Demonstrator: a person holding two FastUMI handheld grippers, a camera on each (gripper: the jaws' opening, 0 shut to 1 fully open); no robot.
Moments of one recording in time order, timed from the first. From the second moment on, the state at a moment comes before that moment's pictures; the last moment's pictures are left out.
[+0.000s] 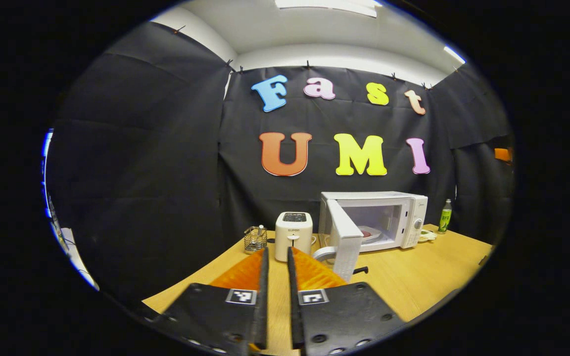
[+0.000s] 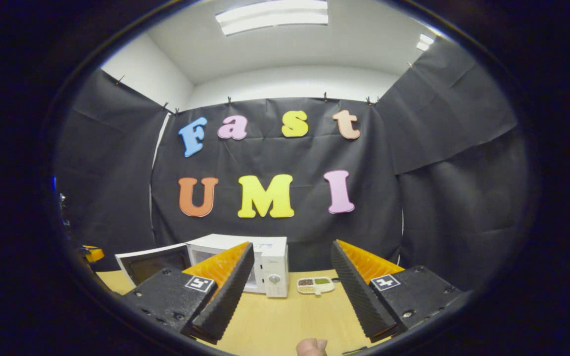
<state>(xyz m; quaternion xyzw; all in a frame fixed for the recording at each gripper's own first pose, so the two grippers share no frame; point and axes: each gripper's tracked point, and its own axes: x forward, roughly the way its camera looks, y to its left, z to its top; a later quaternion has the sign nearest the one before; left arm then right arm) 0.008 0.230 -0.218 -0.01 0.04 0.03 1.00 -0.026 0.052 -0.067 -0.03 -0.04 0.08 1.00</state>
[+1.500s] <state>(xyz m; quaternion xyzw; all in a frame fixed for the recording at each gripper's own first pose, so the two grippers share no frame) 0.099 0.001 -0.288 -0.01 0.09 -0.33 0.94 -0.048 0.005 -0.086 0.00 -0.02 0.10 0.99</state>
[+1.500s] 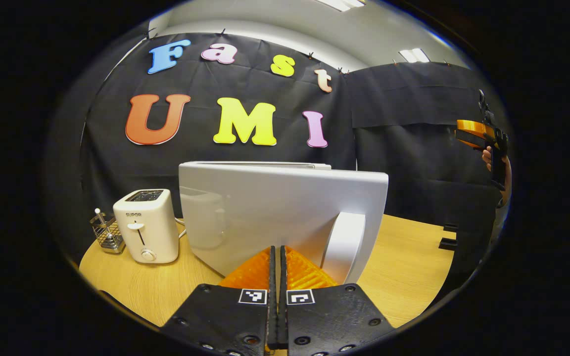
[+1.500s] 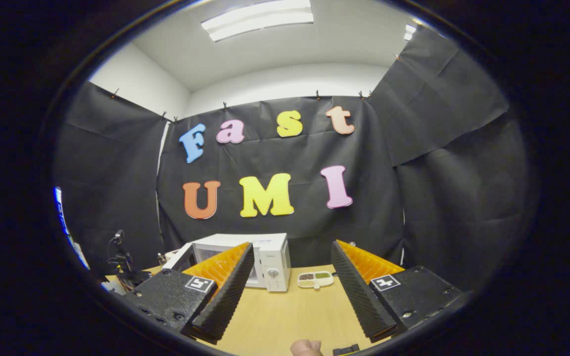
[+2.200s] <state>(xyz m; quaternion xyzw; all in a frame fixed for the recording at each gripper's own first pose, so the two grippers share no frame) 0.175 -0.124 -0.295 0.02 0.08 -0.31 0.95 -0.037 -0.026 -0.097 0.00 -0.01 0.09 1.00</state>
